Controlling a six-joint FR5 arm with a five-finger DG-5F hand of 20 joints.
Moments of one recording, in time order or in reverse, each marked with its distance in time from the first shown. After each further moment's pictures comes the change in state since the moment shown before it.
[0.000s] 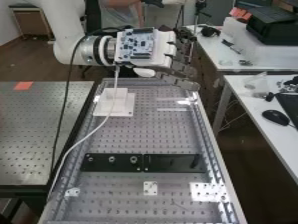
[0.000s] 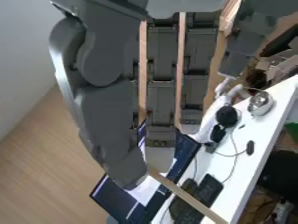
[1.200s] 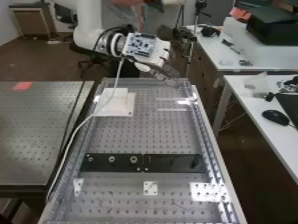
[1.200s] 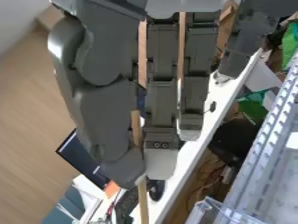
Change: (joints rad) arm 0.259 -0.107 0.125 -0.260 0.313 0.043
